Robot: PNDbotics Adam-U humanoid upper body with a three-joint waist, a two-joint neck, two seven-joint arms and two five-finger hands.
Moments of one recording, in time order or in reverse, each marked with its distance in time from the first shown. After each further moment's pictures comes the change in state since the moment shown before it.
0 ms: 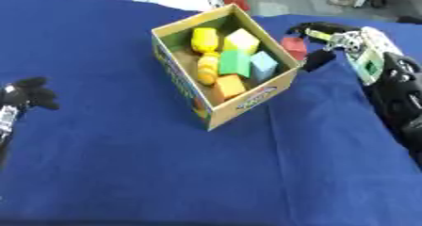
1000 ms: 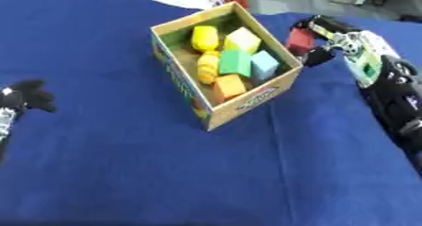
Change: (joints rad) left arm 0.002 0.001 0.000 0.000 -0.002 0.001 0.000; right arm 0.012 -0.020 -0.012 -0.076 -0.025 -0.020 -0.210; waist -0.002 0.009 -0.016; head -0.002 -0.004
